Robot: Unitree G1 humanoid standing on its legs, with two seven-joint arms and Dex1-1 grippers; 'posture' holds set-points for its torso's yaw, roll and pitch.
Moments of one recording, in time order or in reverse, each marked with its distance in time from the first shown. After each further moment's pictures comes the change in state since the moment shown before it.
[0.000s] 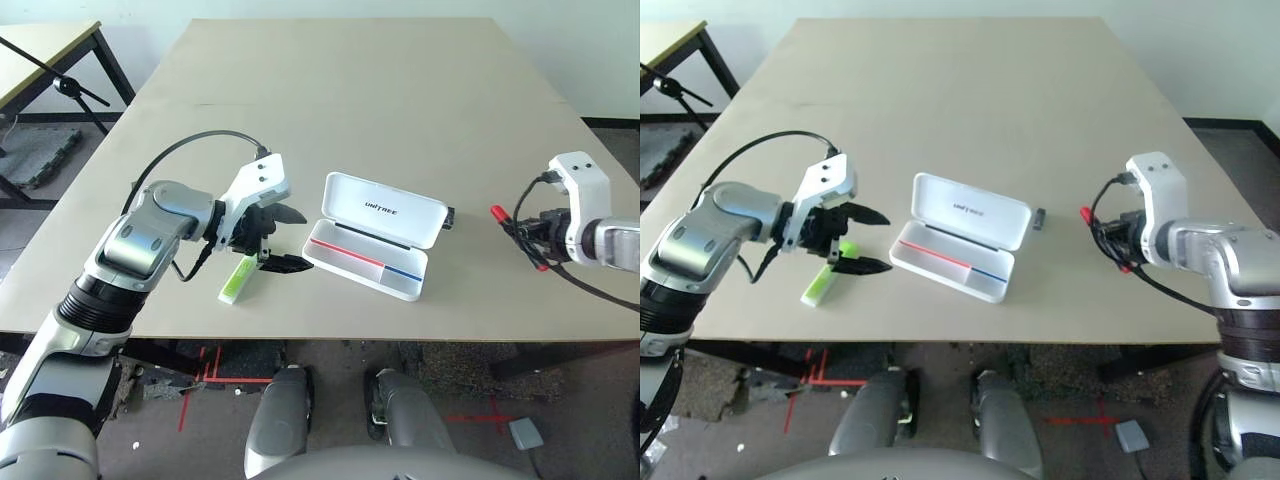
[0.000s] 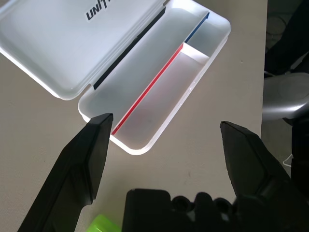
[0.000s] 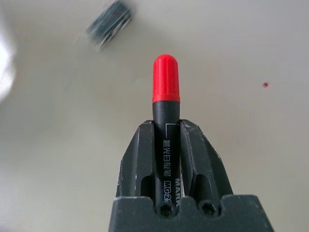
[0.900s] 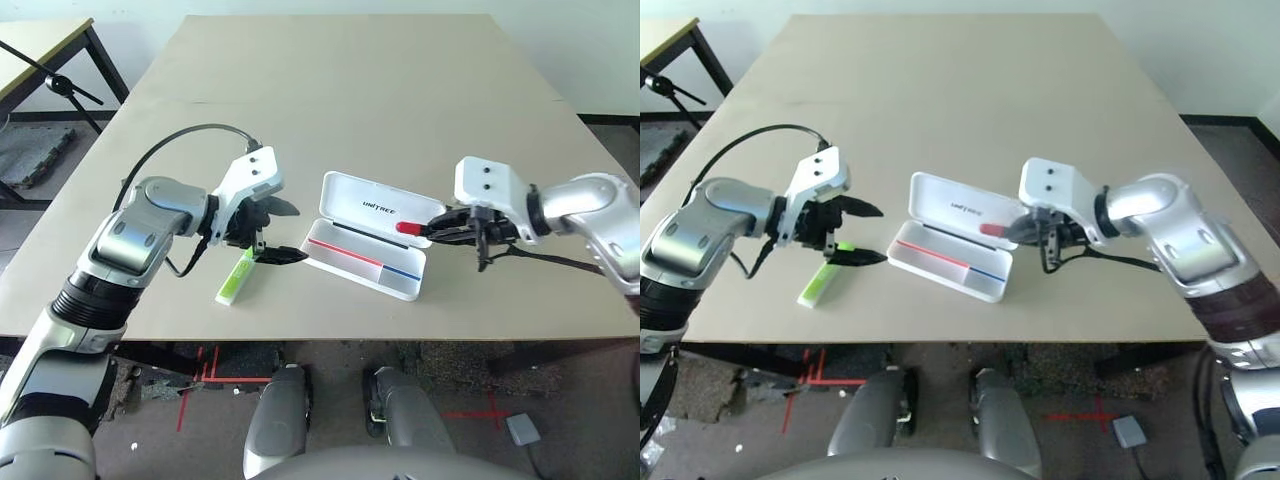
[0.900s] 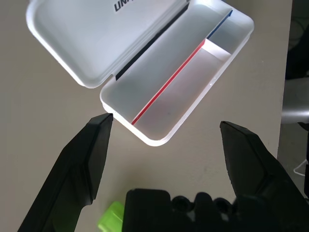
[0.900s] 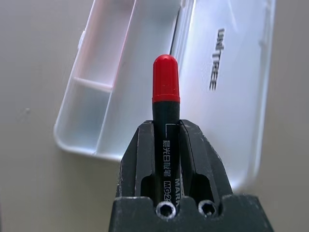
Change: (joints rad) left arm 0.003 0.012 0.025 -0.004 0.001 0.011 0.047; right arm -0.379 0.241 0.440 0.146 -0.300 -0.642 0.396
